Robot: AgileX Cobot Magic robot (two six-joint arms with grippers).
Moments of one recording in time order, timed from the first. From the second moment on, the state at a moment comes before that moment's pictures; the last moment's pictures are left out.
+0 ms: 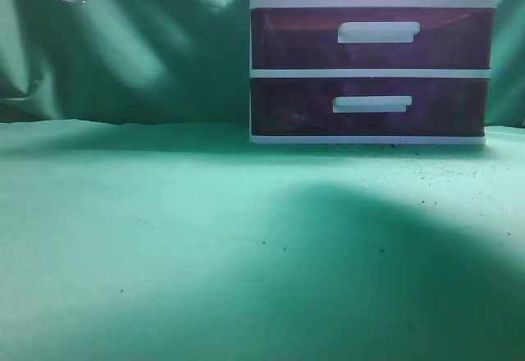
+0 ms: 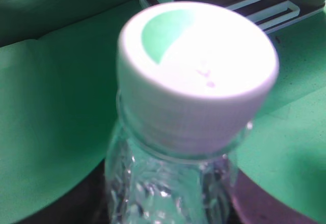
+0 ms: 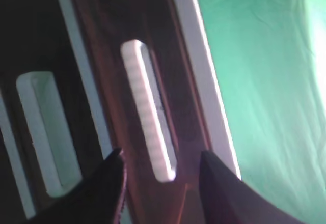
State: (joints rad) left arm -0.52 1.22 -0.98 0.37 0.39 -0.32; right arm 0.21 1.58 -1.01 -0.12 -0.37 -1.15
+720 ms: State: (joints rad) left arm -0.52 1.22 -0.98 0.37 0.44 -0.32; right arm 0.21 1.82 -1.24 -0.23 -0.39 -1.20
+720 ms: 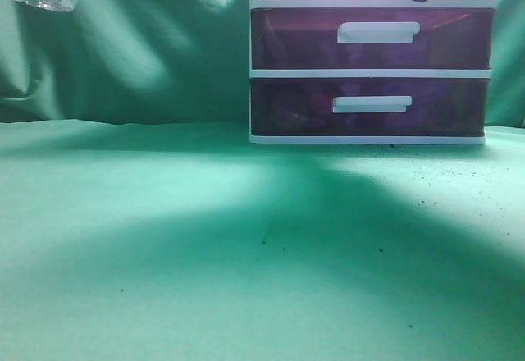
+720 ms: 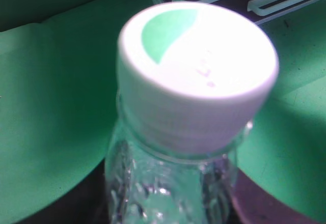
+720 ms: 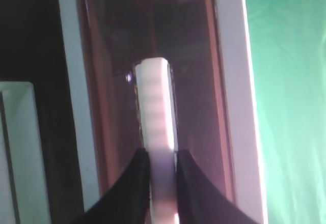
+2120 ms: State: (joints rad) left arm -0.62 1.25 -1.27 0.32 0.32 -0.26; right arm 0.26 1.38 -0.67 -0.23 -0.46 -1.24
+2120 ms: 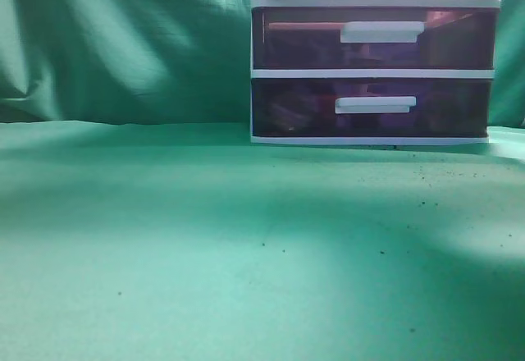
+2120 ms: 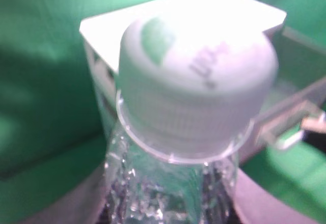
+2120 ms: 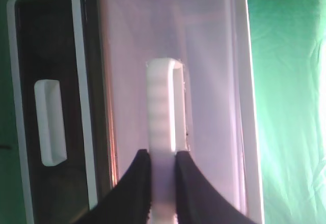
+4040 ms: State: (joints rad) left arm -0.70 2.24 -1.90 0.33 -0.76 -0.38; right arm 0.26 1.38 -0.64 -0.22 -0.48 -1.17
